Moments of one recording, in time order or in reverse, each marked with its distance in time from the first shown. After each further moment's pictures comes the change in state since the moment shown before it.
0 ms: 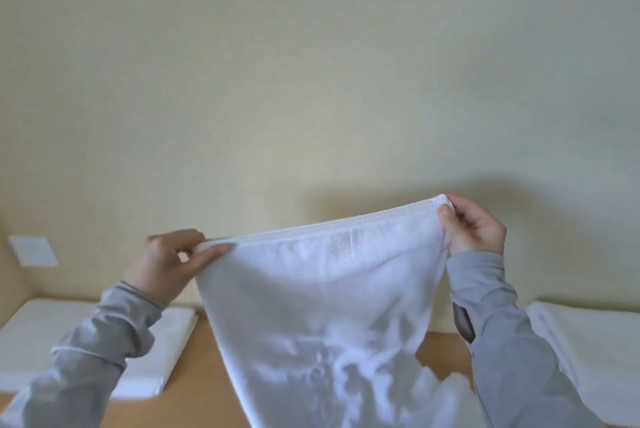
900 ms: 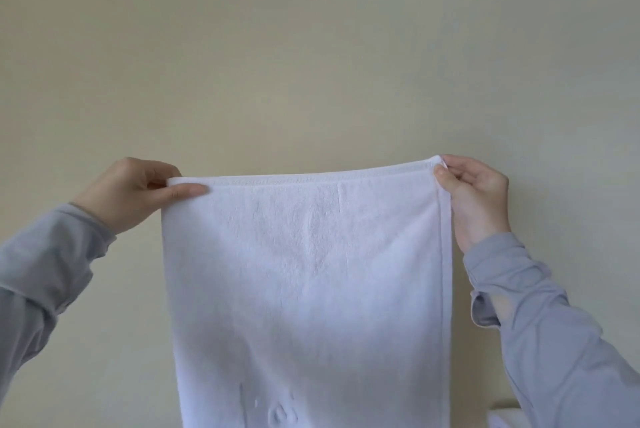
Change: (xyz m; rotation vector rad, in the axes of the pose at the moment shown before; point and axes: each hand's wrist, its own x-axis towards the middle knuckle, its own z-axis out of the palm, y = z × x) left_hand 0.213 0.183 -0.120 0.088 0.057 0.362; right_hand 0.104 -0.237 -0.057 0.197 0.110 -0.319
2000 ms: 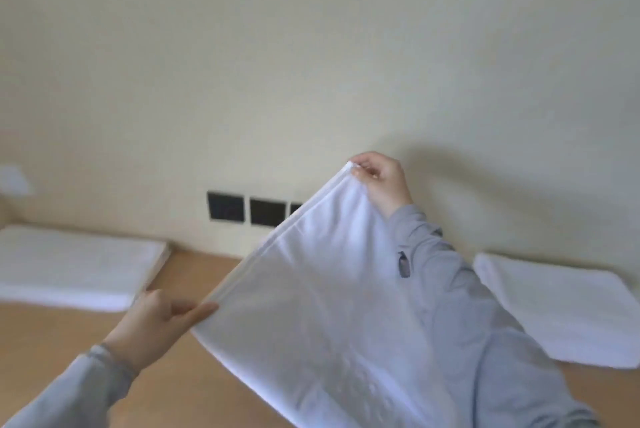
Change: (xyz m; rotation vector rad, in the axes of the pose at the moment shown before) left_hand -0.377 0.043 0.158 -0.226 -0.449 -0.855; right_hand -0.170 0.215 -0.020 -0.472 -0.650 0.352
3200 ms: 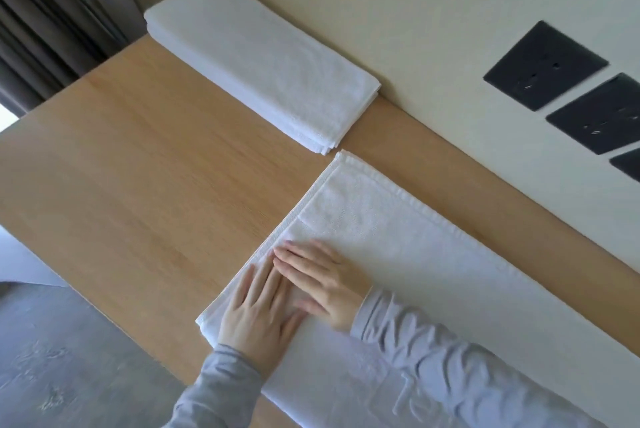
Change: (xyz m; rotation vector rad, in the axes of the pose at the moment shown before) left_hand -0.098 -0.281 0.070 0.620 0.041 -0.274; right_hand -0.264 0.130 0.403 -0.266 -1.173 -0.963
